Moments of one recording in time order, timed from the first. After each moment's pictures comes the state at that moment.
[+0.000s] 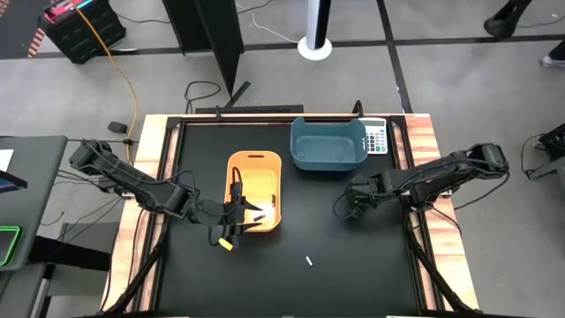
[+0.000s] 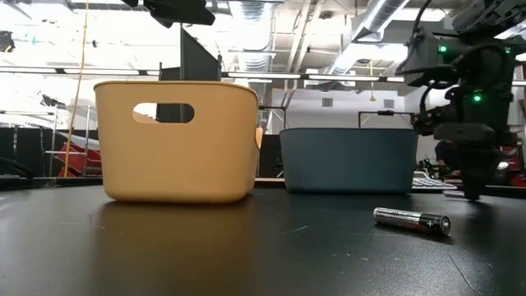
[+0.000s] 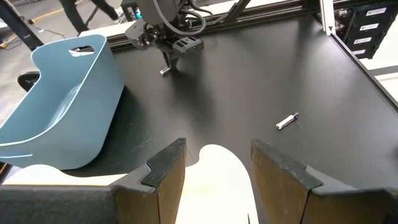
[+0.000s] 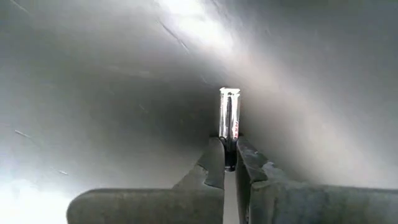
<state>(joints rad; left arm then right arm) -0.42 1.24 0.88 -0.11 -0.46 -0.01 0.07 1.27 0.55 -0.75 0.16 0.93</state>
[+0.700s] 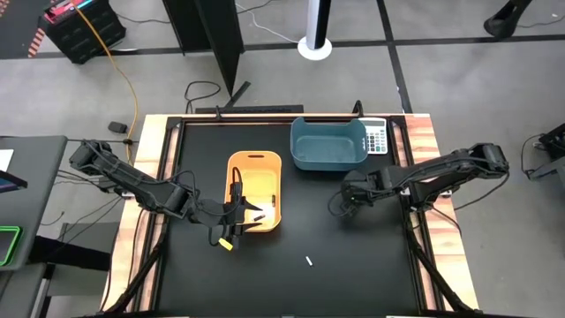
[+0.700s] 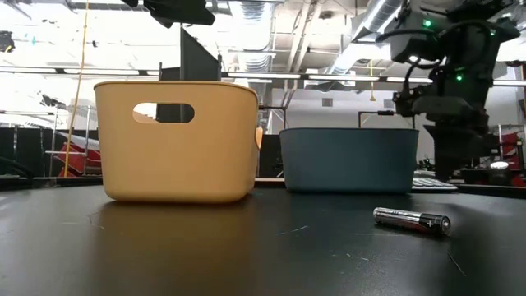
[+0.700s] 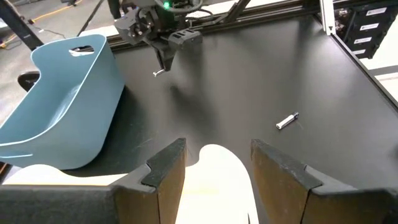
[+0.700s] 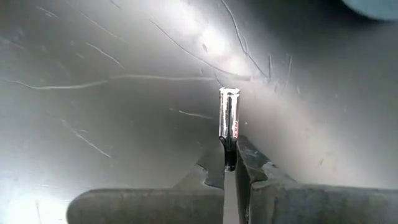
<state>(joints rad) -0.42 1.24 0.88 -0.12 -0.46 -0.01 0.07 1.27 0.65 -0.74 0.18 0.86</state>
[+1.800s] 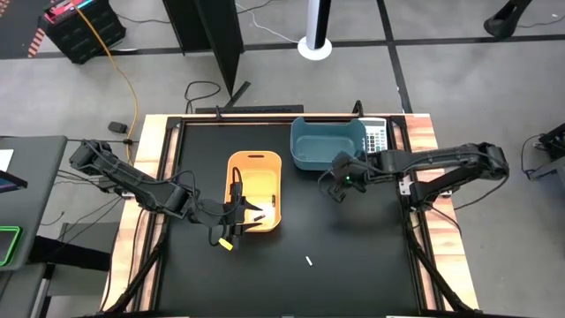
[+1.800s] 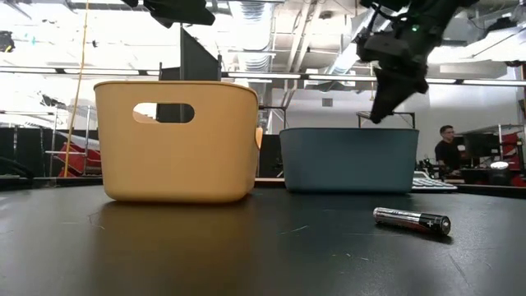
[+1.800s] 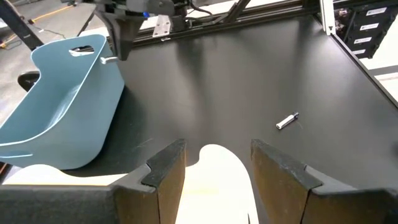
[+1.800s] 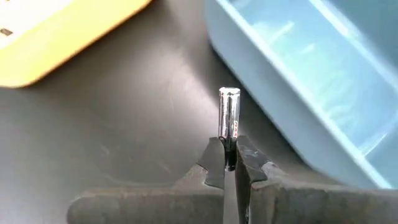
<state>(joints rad) -0.42 1.24 0.88 -0.12 -0.46 -0.01 -0.02 1.26 0.93 -0.75 0.30 0.59</state>
